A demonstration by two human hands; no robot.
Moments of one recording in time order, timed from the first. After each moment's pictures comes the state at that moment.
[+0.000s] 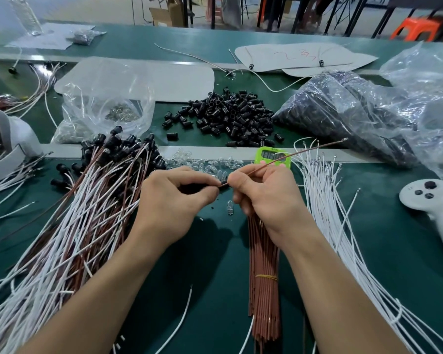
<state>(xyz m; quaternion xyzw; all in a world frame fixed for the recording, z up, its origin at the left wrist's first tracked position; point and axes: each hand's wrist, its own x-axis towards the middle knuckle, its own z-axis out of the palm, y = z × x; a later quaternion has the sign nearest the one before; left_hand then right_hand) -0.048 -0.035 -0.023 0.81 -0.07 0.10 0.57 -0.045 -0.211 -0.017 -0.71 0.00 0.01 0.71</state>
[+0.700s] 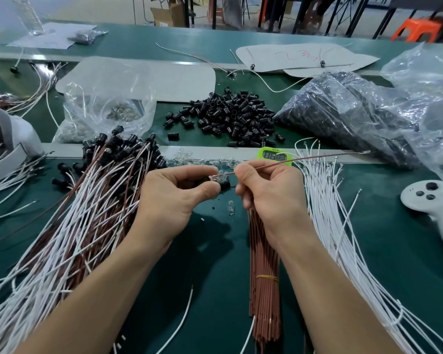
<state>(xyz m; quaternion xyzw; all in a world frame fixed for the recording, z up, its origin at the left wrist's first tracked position) -0.051 -0.041 -0.015 0.69 -0.01 0.04 0.72 -0.047 -0.204 -0.017 -0.67 0.03 -0.07 0.74</state>
